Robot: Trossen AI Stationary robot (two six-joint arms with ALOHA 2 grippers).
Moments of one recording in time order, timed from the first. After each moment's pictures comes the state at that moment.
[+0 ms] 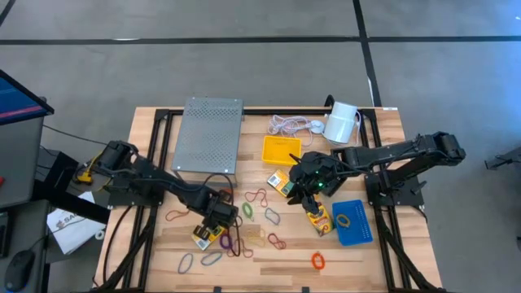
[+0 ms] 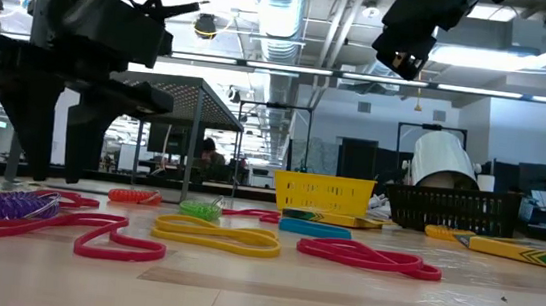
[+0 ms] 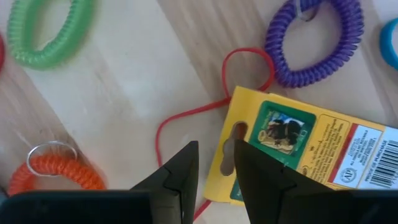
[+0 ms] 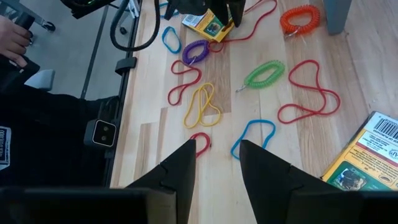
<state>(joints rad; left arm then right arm) -0.37 1.68 0.95 -0.65 0.00 0.15 0.10 1.36 1.00 -0.39 -0.29 0.35</state>
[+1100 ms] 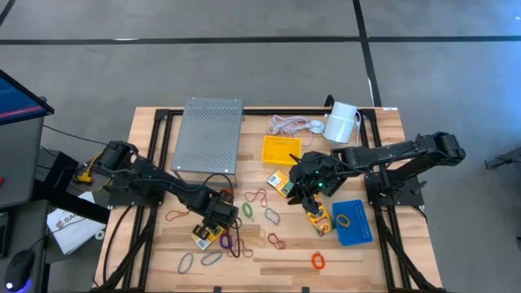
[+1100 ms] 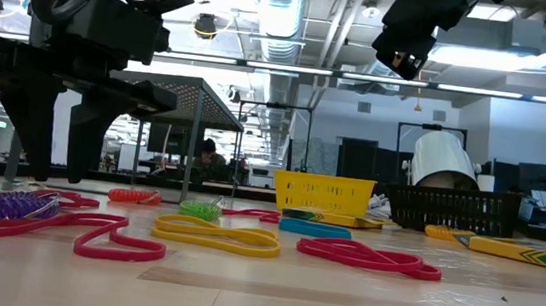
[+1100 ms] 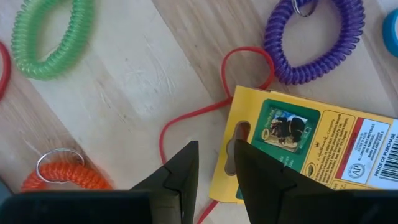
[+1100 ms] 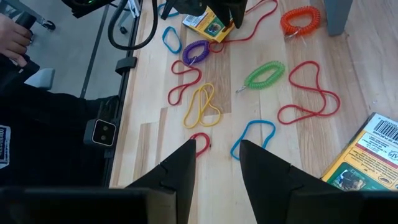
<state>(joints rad) -0.37 1.68 0.95 -0.65 -0.01 0.21 0.10 1.36 1.00 -0.39 -0.29 0.34</state>
